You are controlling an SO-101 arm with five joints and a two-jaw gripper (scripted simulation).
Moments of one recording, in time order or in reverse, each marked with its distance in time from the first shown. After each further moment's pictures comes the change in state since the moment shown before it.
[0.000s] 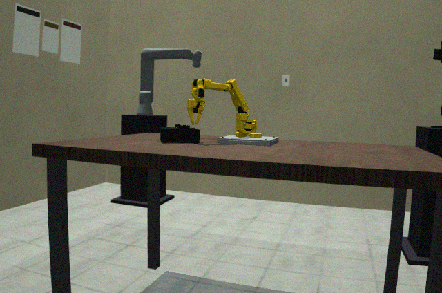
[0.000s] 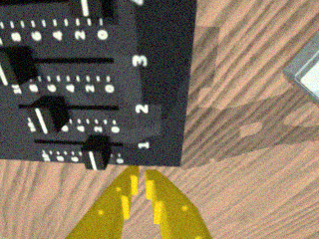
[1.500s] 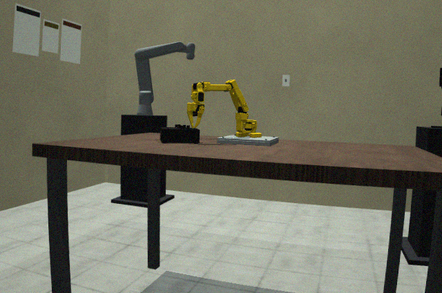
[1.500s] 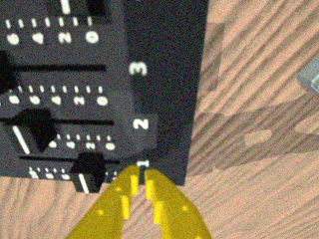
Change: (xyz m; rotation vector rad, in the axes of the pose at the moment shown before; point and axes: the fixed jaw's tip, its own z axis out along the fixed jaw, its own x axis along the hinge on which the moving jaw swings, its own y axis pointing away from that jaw) arm 0.000 0.001 0.014 -0.003 0.001 0.000
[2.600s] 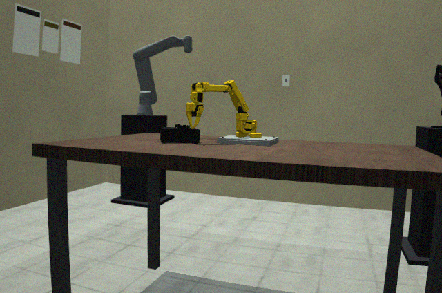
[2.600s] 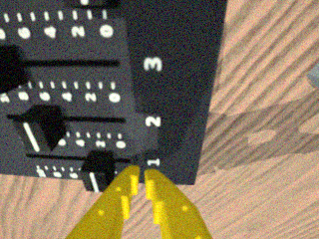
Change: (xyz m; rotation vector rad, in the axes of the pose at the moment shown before) arm 0.002 0.005 0.001 -0.009 0.003 0.000
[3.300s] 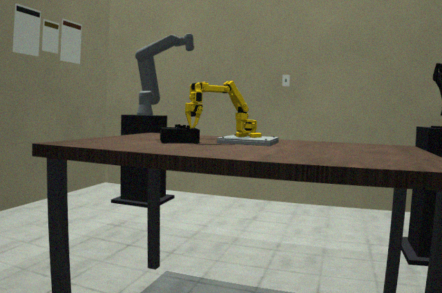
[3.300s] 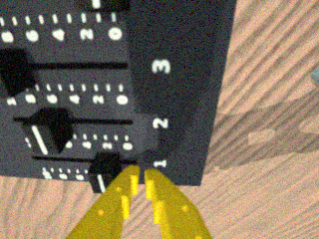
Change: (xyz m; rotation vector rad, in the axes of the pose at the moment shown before) arm -0.001 0.003 0.000 0.002 0.000 0.006
